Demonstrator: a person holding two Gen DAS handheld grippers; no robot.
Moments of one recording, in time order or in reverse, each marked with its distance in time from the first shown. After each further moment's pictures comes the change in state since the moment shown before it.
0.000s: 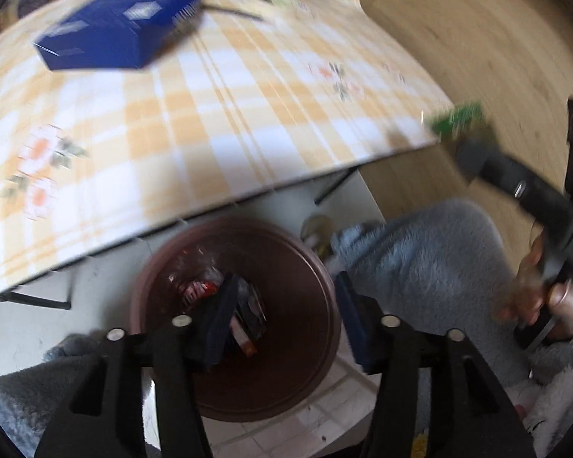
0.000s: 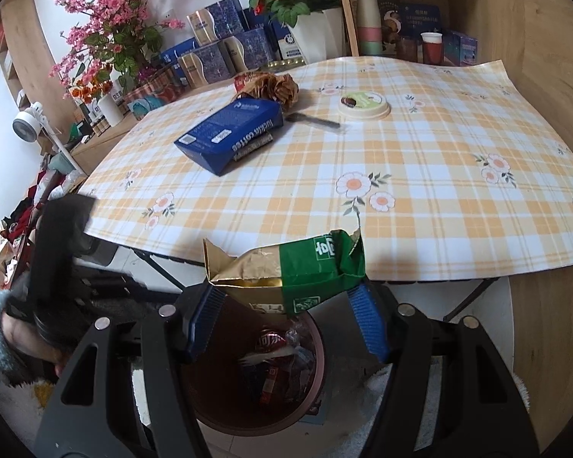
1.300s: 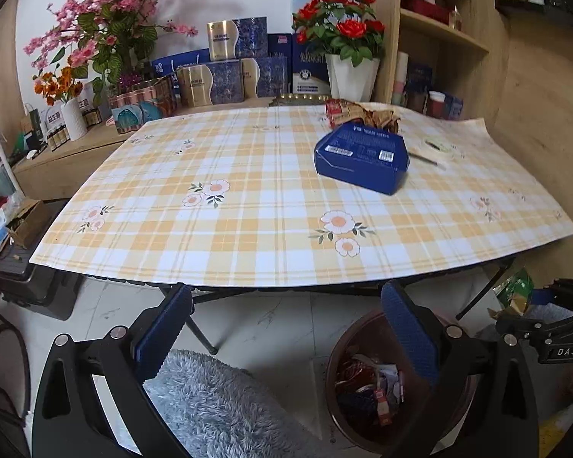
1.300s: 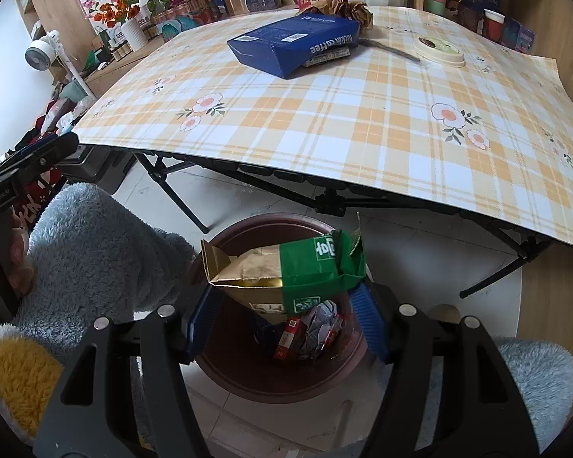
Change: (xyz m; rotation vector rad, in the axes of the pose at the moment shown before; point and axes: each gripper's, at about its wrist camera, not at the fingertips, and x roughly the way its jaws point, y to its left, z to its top) left arm -0.132 0.062 -0.075 -0.136 -0.480 0.581; right arm 0.052 0.068 -0.046 -0.144 0.212 0.027
